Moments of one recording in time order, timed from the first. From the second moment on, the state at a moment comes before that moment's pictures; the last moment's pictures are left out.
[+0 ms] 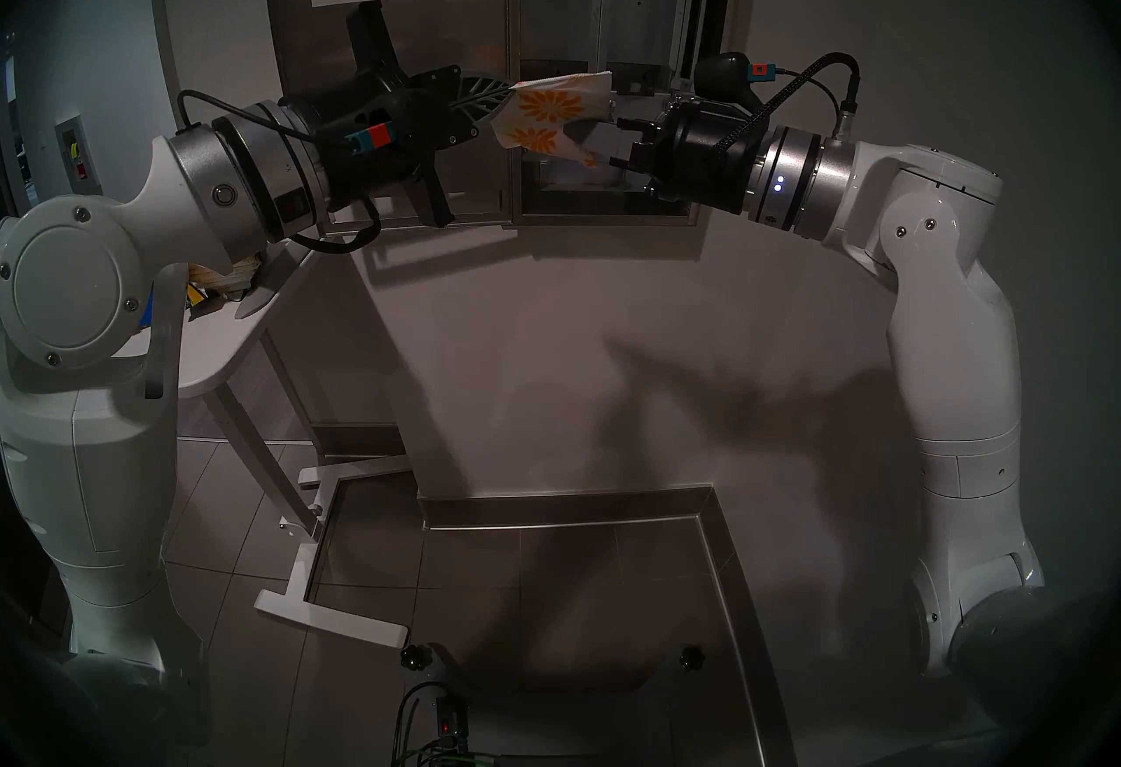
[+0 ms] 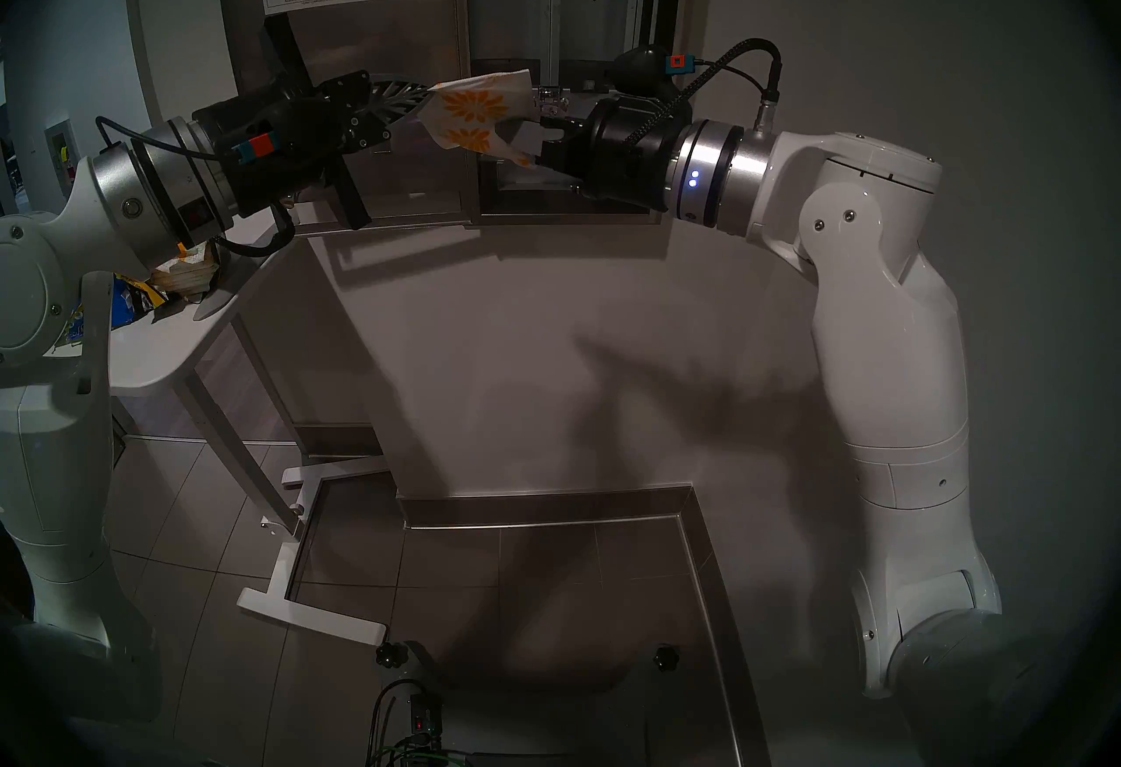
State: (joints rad) left arm 1.30 -1.09 -1.75 -2.44 0.32 0.08 -0.95; right arm -1.06 -1.12 1.48 -2.05 0.94 0.90 0.43
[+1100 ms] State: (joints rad) left arm 1.36 -1.10 -1.86 -2.44 0.28 0.03 -0.98; right arm -1.14 -1.03 1.43 -2.12 0.58 0.69 0.32
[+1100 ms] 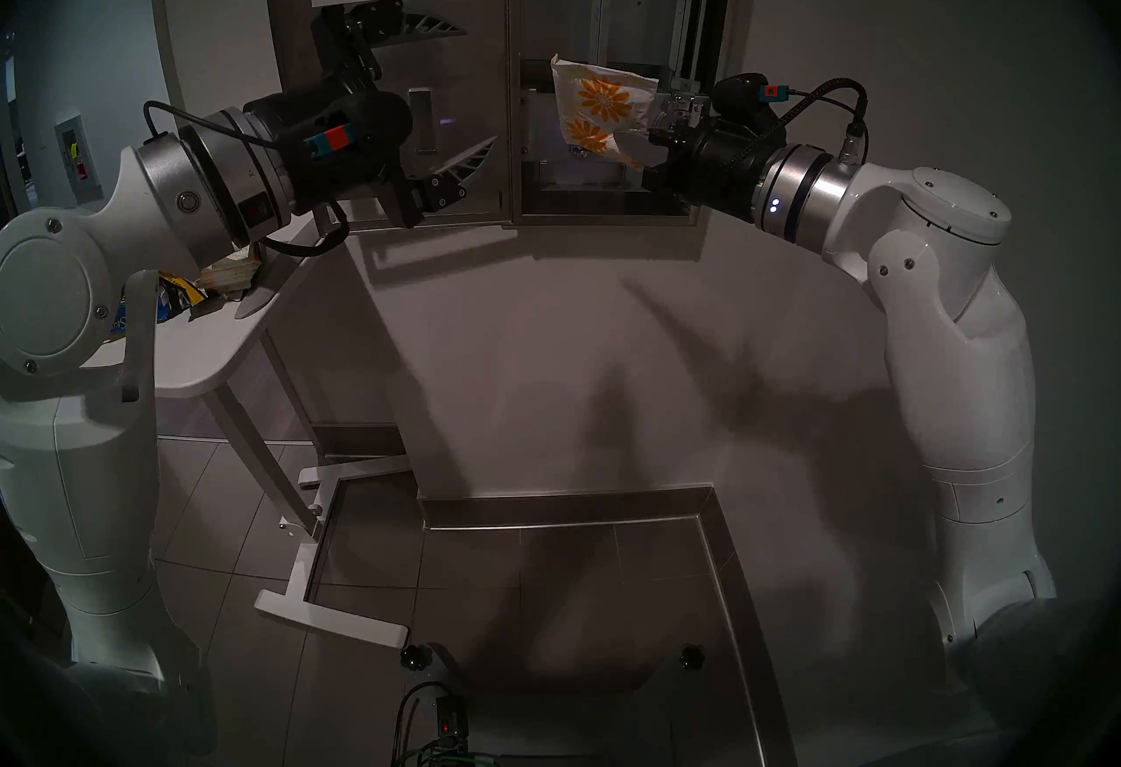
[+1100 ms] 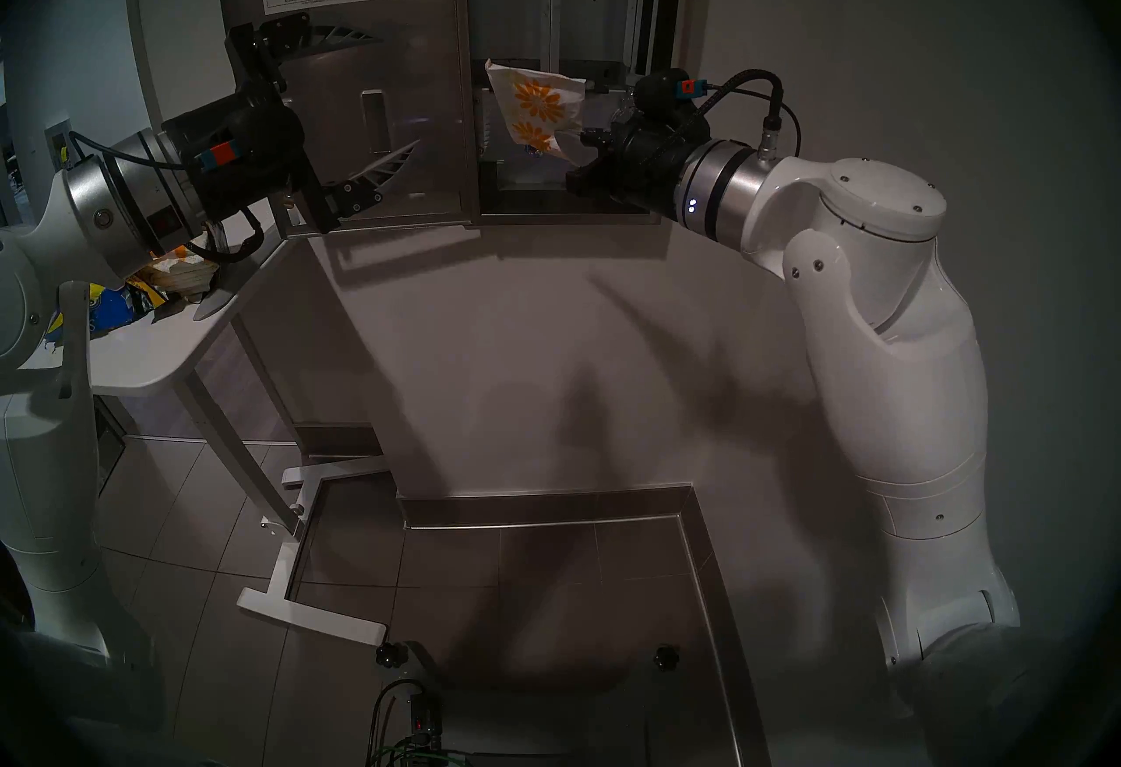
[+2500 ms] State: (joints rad) left arm 1.72 -1.31 -2.19 -2.43 0.03 0.03 -1.13; right arm -1.08 -0.96 1.23 -1.98 -0.01 0.33 0.12
